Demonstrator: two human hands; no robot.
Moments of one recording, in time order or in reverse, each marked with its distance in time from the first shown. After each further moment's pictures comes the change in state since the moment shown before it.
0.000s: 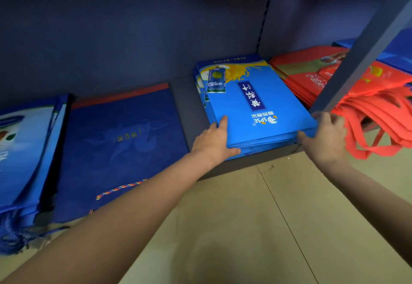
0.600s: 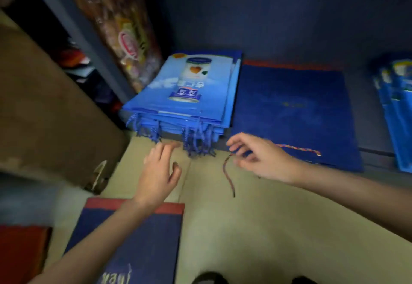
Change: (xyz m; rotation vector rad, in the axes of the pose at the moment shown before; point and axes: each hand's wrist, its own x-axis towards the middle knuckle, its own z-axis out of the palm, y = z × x) left_hand -0.338 -0.313 0.004 -0.060 0.691 -0.345; right_hand -0.268 -0.264 0.124 0.232 -1.180 -0.931
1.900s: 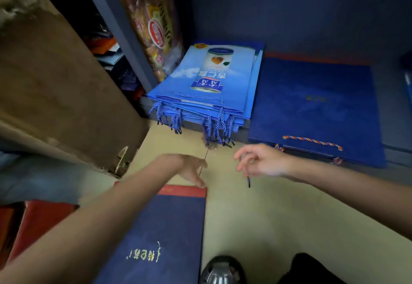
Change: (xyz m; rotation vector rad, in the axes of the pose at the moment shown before) left_hand 0.036 0.004 0.003 0.360 -1.237 -0.228; right_hand 0.018 0.007 0.038 0.199 -0.318 0.221
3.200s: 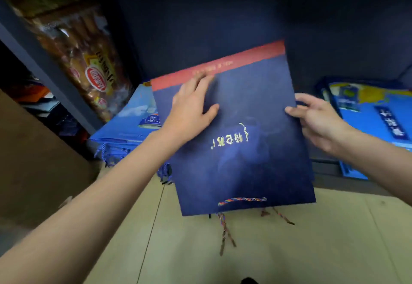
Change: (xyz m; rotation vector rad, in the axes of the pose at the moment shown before) left_hand -0.038 0.113 -0.147 -0.244 1.295 0.478; right_hand -0.106 0.008 -0.159 0.683 0.857 -0.193
